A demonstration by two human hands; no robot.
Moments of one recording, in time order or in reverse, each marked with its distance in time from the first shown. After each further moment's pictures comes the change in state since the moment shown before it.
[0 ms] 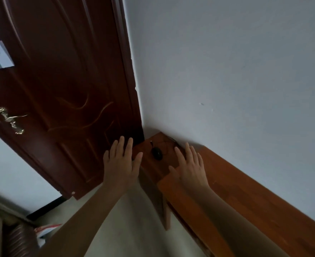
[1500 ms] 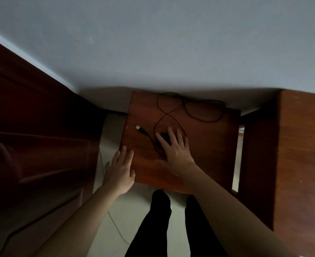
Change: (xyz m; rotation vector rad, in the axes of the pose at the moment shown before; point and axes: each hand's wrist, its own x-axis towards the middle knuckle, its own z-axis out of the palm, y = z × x) left_hand 0.421 -0.246 0.495 0.231 -1.139 0.568; right_hand 0.368 0.007 0.441 0.122 -0.528 0.663
